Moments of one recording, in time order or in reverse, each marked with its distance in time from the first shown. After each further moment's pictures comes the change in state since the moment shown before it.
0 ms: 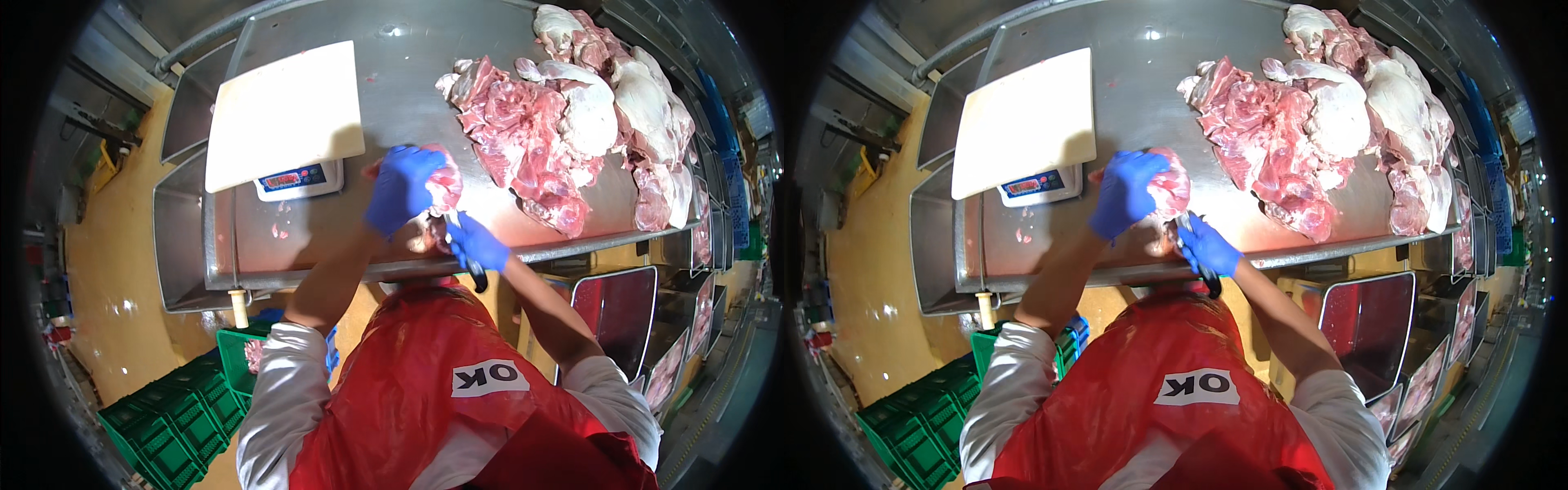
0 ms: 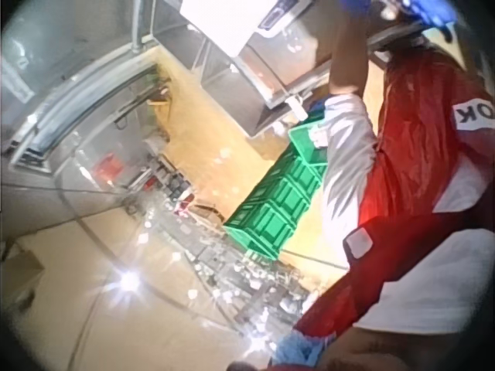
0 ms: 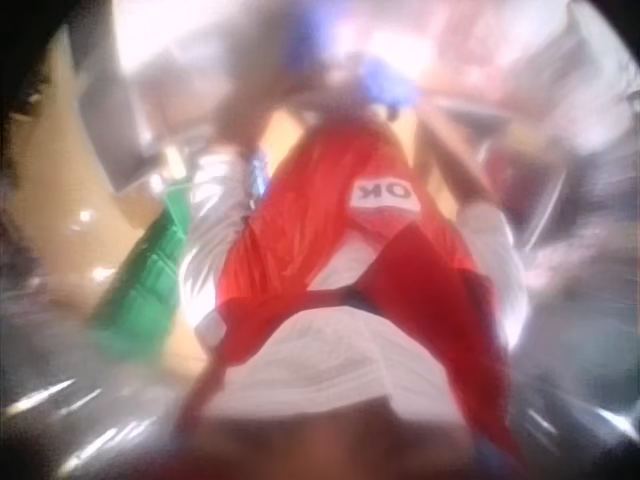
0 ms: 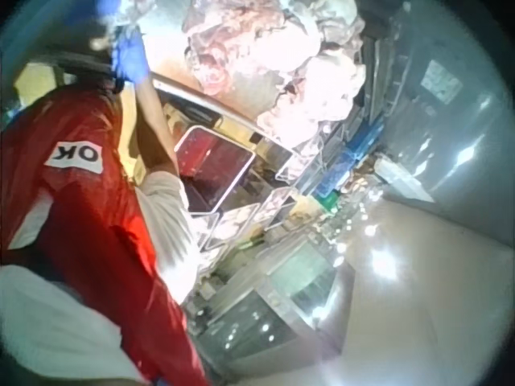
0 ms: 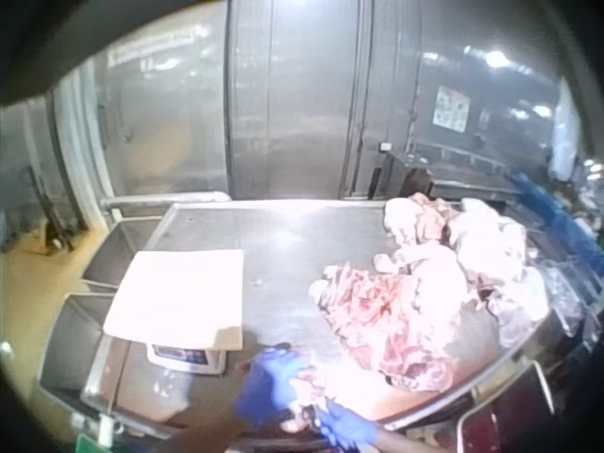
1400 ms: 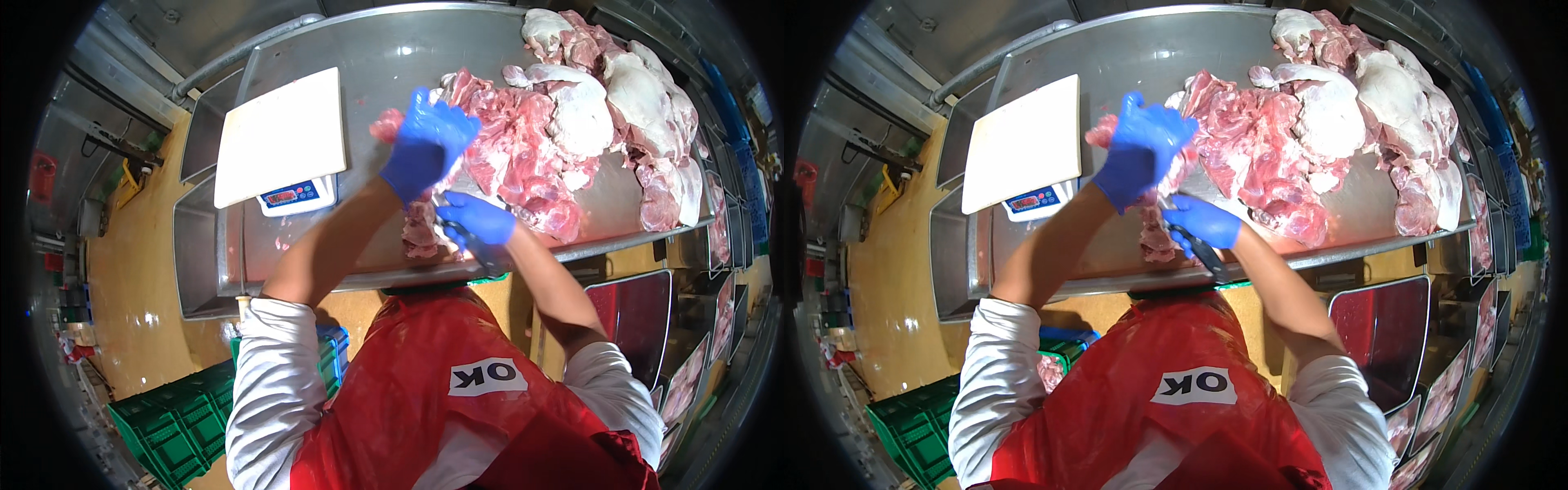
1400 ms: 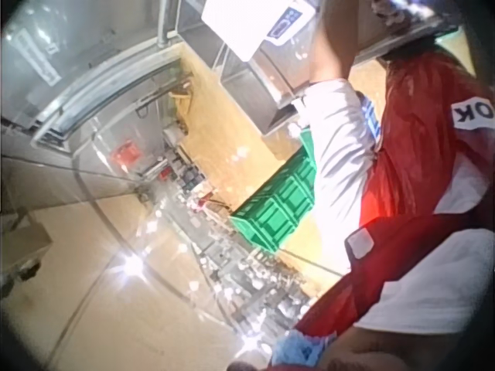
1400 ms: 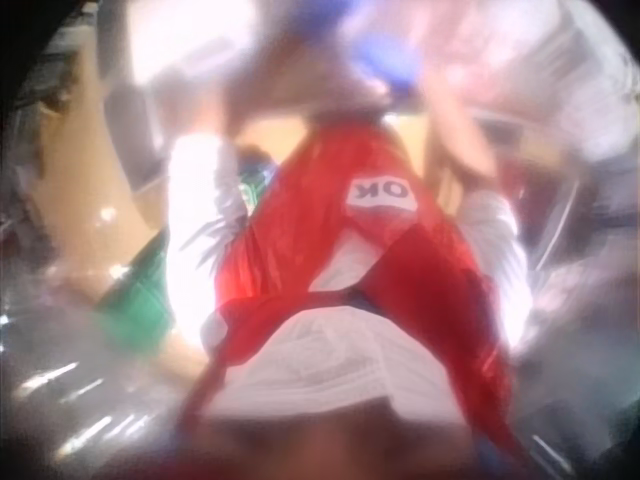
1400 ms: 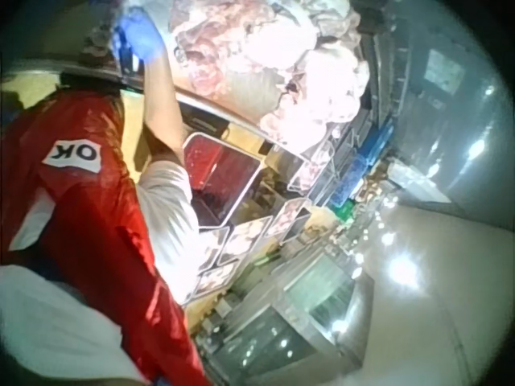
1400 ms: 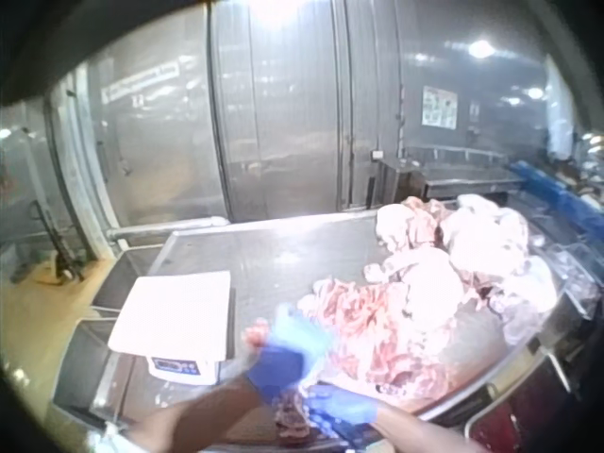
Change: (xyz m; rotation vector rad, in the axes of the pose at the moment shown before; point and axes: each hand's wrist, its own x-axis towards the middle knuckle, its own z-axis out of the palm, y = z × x) left_hand 0.126 0.062 0.012 0.618 -0.043 0.376; right_hand -0.018 -0.065 -0.053 0.065 -0.249 -0.044
